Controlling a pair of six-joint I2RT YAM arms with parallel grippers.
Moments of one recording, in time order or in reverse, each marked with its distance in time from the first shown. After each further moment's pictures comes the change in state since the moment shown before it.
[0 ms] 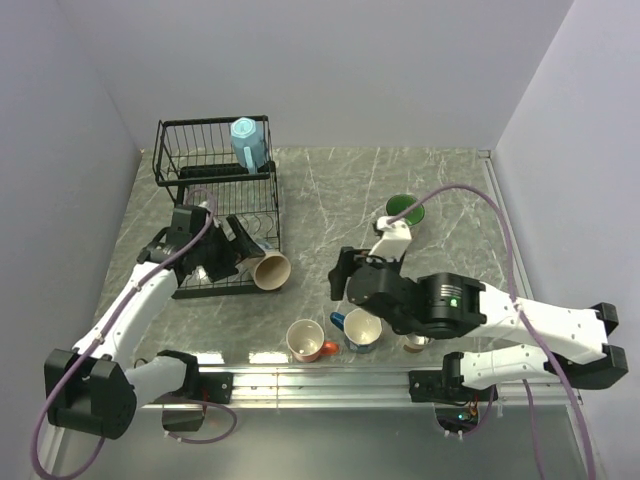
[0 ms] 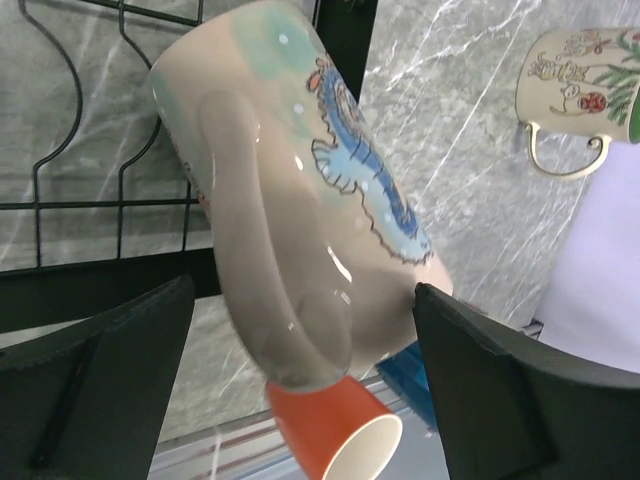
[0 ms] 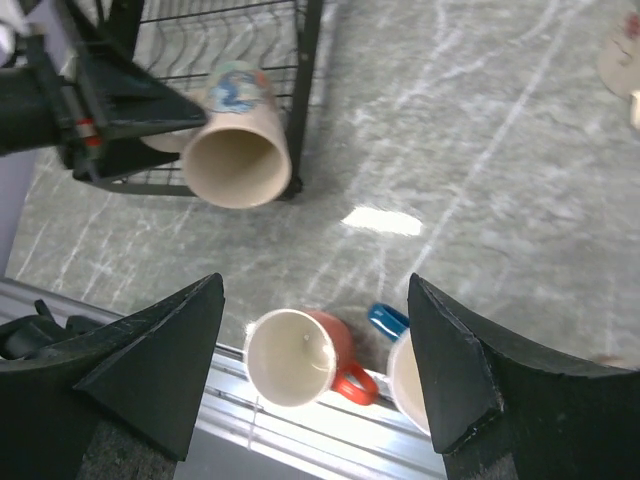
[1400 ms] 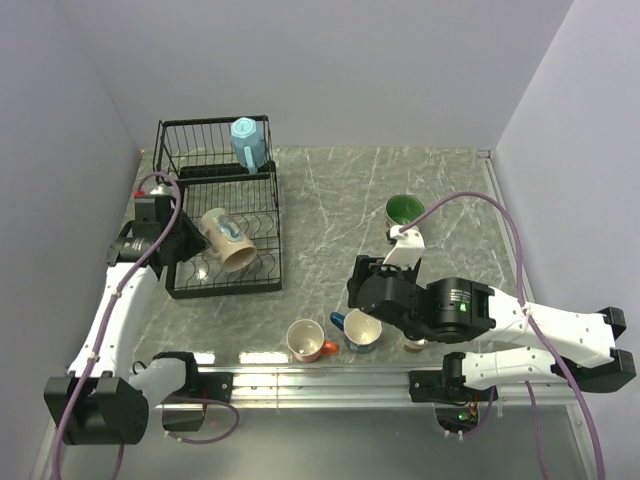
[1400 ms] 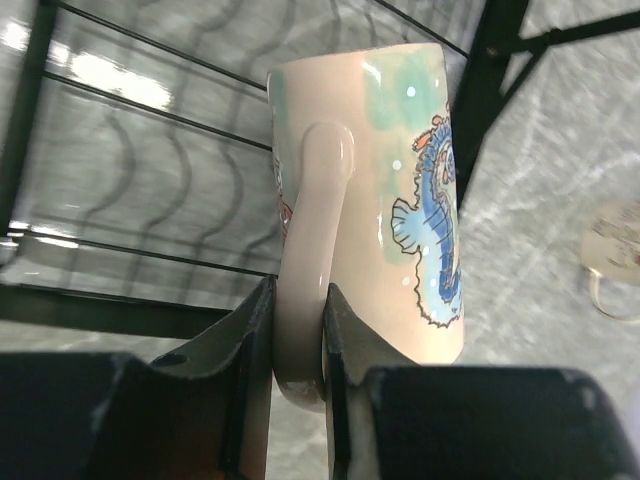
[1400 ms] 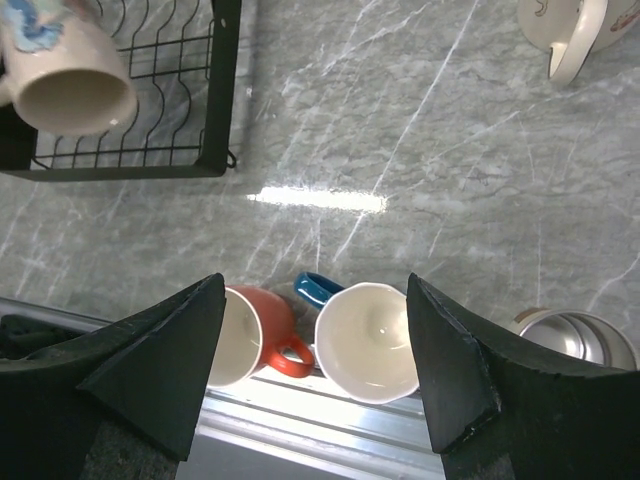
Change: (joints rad) left arm 0.225 -0.048 0.132 -0.133 -0.165 0.155; right arm -0.005 -0.106 -0.098 -0.152 0.011 0.100
